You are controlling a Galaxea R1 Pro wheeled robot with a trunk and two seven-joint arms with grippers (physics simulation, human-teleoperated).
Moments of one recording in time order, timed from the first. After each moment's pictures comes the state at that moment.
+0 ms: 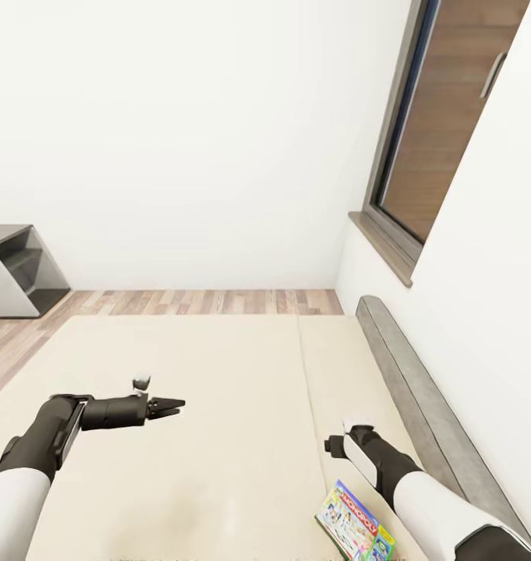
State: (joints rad) left arm -0.69 0.24 0.26 -0.76 -0.23 0.85 -1.56; right arm -0.74 -0.01 0.42 -0.40 -0.51 0.48 -0.27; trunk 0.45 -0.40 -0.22
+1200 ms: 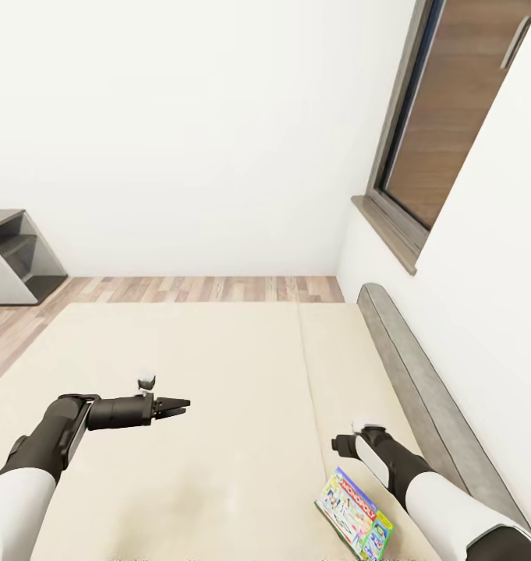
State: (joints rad) left arm -0.69 0.23 0.23 -0.76 -0.19 0.85 -1.56; right arm -0.74 -0.06 0.42 -0.39 -0.52 0.44 -0.18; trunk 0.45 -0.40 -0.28
